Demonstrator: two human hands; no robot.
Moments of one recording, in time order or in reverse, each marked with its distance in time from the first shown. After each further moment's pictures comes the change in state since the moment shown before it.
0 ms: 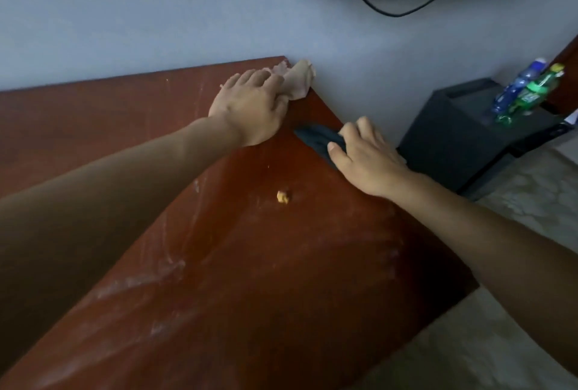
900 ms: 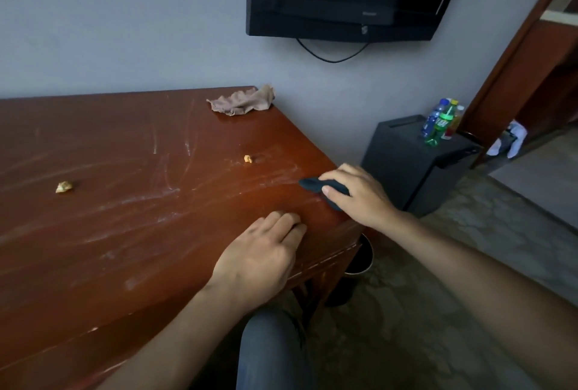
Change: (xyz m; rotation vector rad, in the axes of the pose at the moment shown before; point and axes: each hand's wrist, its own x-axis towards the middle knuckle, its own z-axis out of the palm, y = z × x) left_hand -0.303 0.157 0.035 -0.021 0.195 0.412; right_hand -0.193 0.043 -0.012 0.150 0.242 -0.237
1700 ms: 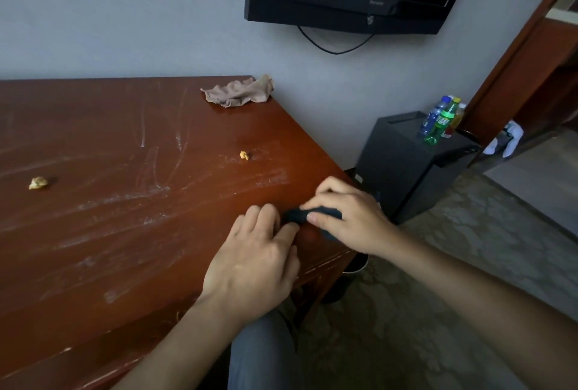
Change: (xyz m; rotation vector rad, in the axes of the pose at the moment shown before) left_hand 0.004 0.007 -0.005 -0.063 0.023 -0.227; right_hand -0.019 -0.039 -0.009 0.096 -0.125 -0.122
